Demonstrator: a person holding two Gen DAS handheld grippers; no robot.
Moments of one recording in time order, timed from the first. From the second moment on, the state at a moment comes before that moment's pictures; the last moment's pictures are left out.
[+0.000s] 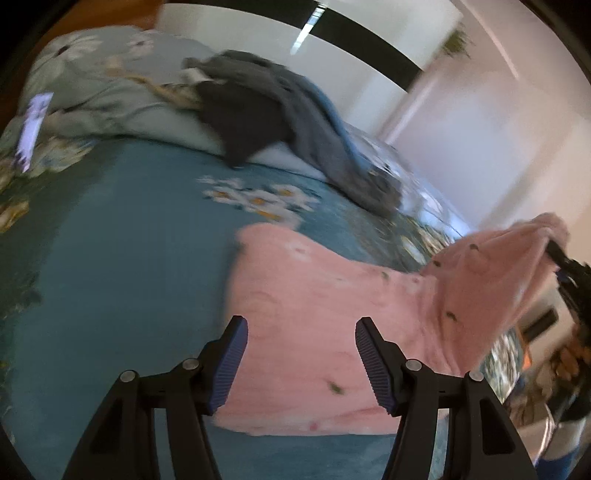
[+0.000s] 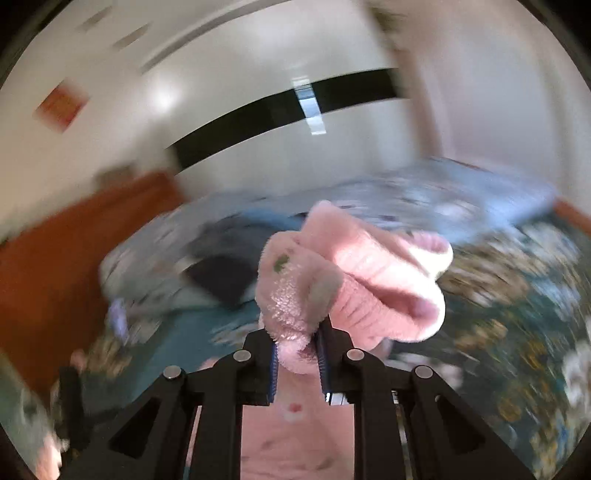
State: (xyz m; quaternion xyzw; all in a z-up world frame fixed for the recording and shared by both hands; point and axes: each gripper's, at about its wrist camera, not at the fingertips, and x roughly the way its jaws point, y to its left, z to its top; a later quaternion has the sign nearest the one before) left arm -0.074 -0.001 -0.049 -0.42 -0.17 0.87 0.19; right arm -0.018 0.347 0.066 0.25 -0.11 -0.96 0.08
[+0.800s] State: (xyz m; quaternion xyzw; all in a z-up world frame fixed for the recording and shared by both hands) left arm -0.102 0.001 -0.068 -0.44 -0.24 0.82 0.28; right arm -0.020 0.193 -0.064 0.42 0.01 -0.87 0.24
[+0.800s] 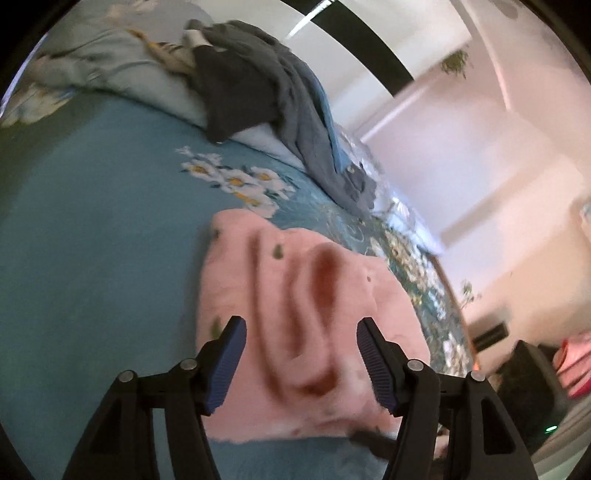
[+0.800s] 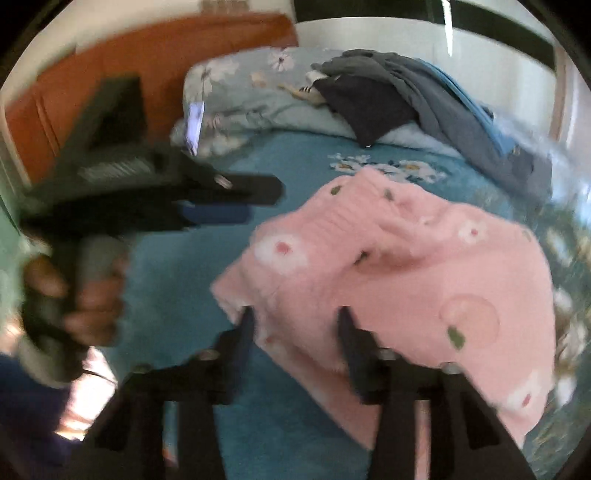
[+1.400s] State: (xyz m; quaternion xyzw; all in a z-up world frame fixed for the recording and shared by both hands) left arm -0.109 0.025 -0.062 -0.43 -0.22 0.82 0.31; right arm 0.012 0.322 -0.046 0.38 -0.12 -0.91 0.10
